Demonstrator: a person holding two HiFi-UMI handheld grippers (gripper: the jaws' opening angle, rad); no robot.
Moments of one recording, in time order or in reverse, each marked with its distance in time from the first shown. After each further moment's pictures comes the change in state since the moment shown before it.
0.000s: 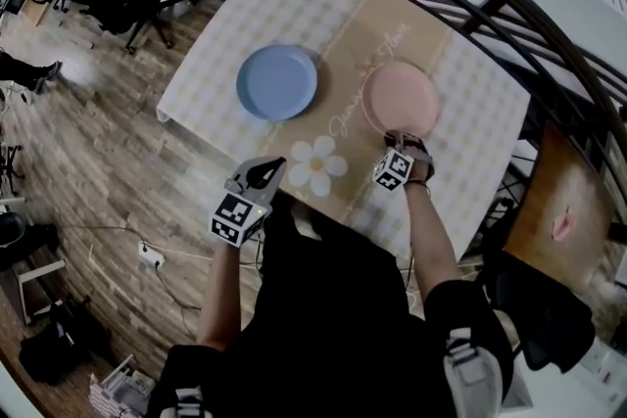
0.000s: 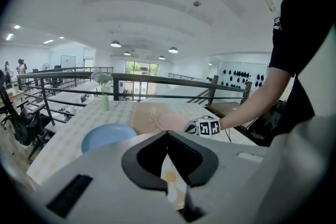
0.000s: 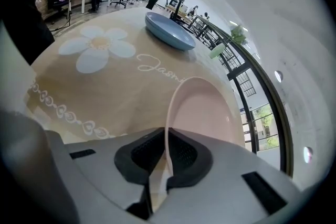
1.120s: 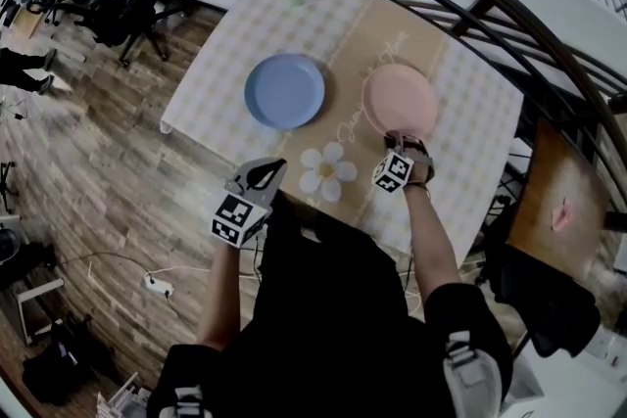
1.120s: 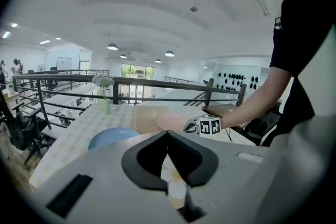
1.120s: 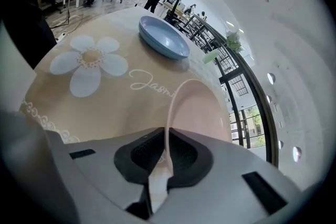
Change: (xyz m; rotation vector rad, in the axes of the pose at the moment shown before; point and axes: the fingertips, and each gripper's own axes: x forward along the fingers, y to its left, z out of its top) left arm -0.027 0.034 0.002 0.017 -0.040 -0.049; right arm -0.023 -0.016 0.039 -0.003 0.039 -0.088
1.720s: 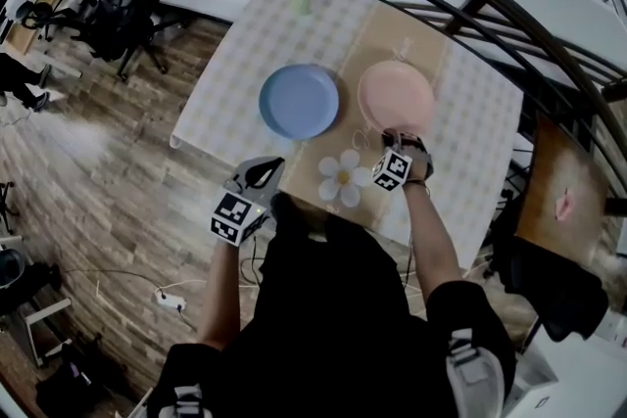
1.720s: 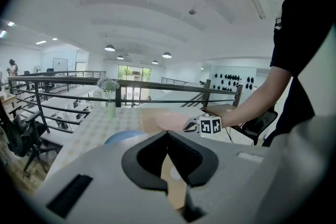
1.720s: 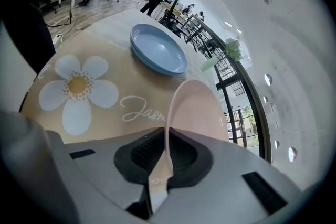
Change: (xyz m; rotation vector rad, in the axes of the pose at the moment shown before) left arm -0.035 0.063 0.007 0.021 -0.012 -0.041; right arm -0.005 -0.009 0.069 0.012 0.010 -0.031
